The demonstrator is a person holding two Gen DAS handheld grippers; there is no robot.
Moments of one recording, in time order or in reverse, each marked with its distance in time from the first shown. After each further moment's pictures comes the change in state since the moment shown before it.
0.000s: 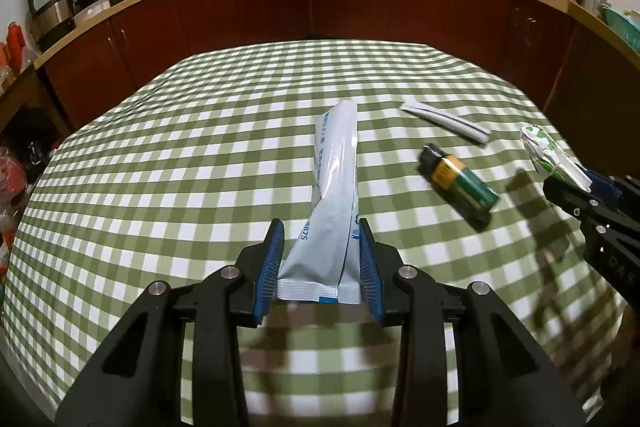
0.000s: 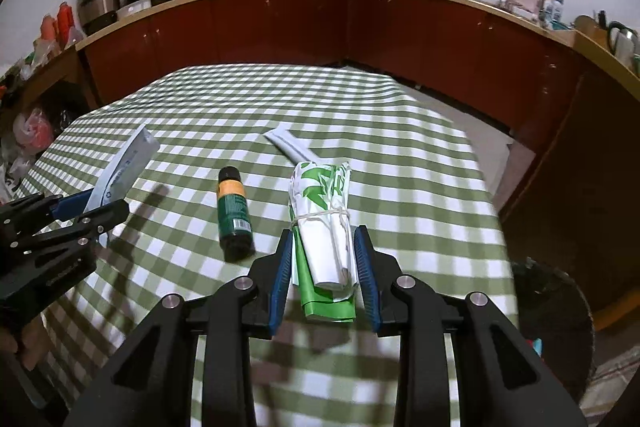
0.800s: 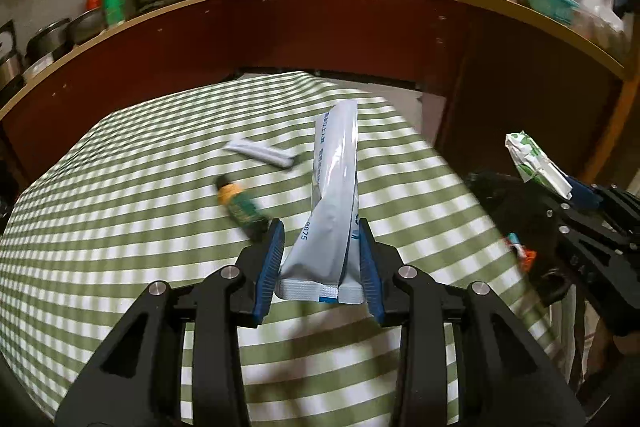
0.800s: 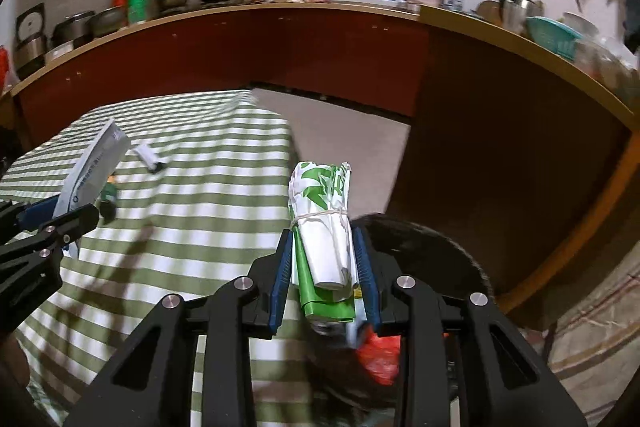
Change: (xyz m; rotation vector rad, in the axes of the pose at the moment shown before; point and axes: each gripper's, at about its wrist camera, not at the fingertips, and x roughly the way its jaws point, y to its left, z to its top) left arm -0.038 -0.151 -0.001 0.142 -0.100 -0.161; right arm -0.058 -0.115 -0.050 0.158 -0.077 -0.269
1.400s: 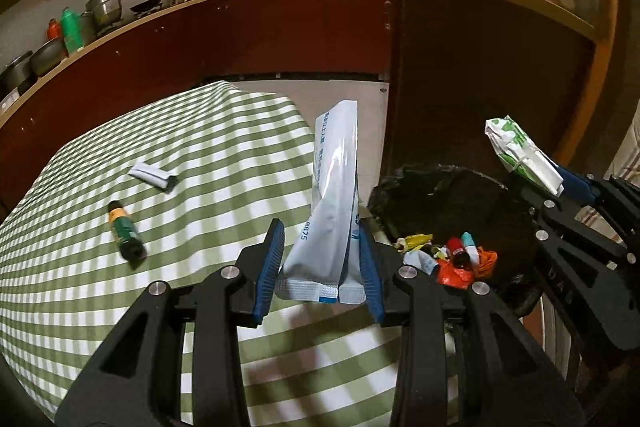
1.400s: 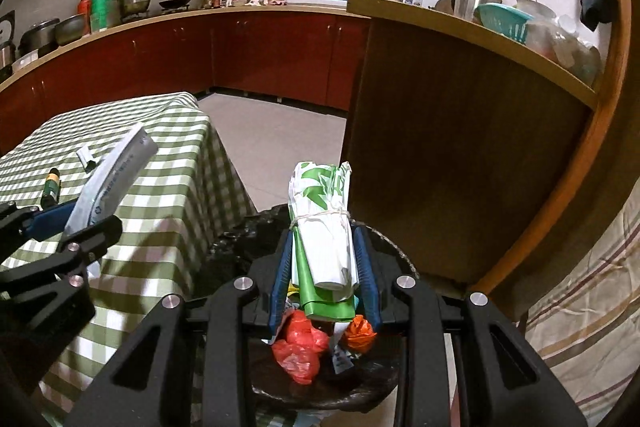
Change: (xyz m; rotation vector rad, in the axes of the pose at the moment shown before) left arm 0.032 -0.104 0.001 0.107 0.001 -0.059; right arm 0.003 -0.063 -0.017 0.044 -0.017 -0.117
